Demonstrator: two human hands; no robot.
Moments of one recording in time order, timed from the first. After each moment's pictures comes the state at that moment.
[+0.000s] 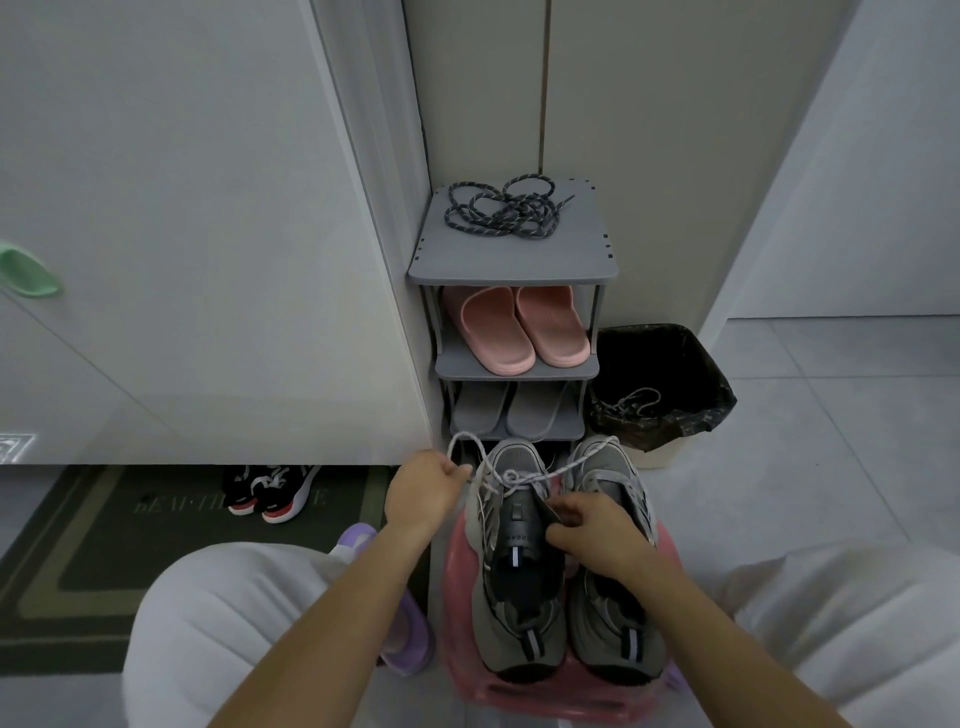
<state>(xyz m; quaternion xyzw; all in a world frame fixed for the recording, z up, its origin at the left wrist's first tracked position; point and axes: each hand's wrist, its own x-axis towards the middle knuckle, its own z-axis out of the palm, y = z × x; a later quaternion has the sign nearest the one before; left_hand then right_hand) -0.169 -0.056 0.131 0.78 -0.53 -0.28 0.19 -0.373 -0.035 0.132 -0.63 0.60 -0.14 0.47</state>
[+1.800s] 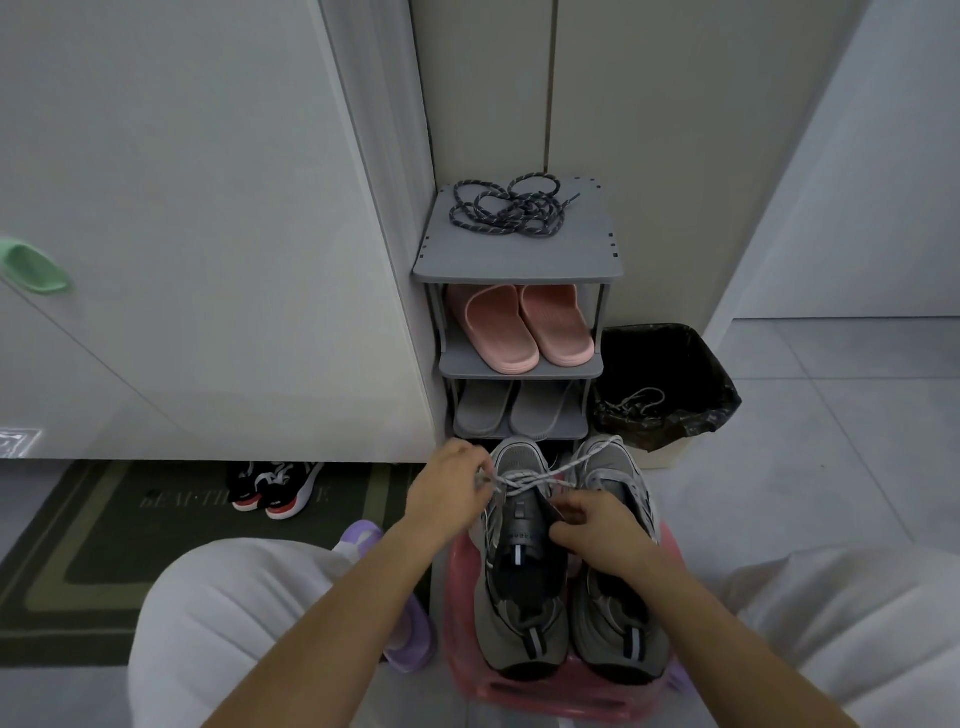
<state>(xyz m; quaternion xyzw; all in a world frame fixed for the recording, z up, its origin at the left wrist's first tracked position) -0.177 -0.054 0.125 0.68 -0.70 -0.18 0.13 -0.374 -0.038 0.128 -0.63 0.59 -0.15 0.48</state>
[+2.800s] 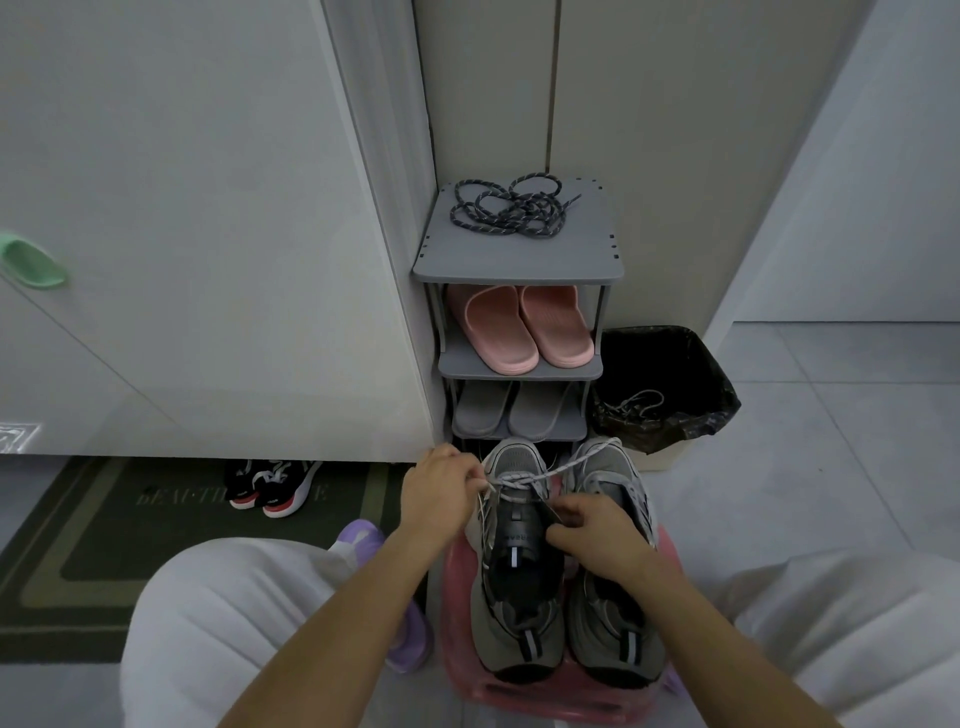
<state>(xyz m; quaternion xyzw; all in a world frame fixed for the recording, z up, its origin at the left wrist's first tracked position) -0.174 -0.054 0.113 0.70 -0.69 -0.14 0.14 -0.374 -0.037 0.127 -0.63 0.59 -0.14 0.48</state>
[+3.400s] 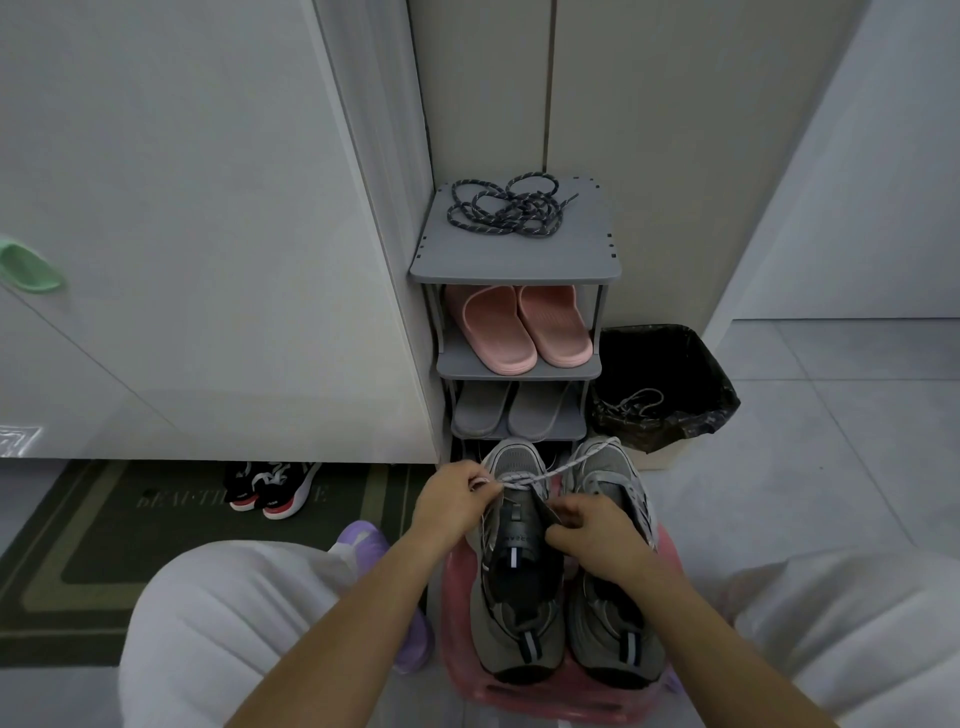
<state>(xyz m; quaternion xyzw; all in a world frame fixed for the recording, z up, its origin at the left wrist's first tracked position) -0.185 -0.055 0.106 0.71 -0.60 -0.31 0.21 -0.374 -0.037 0.127 -0.63 0.59 -0.15 0.48</state>
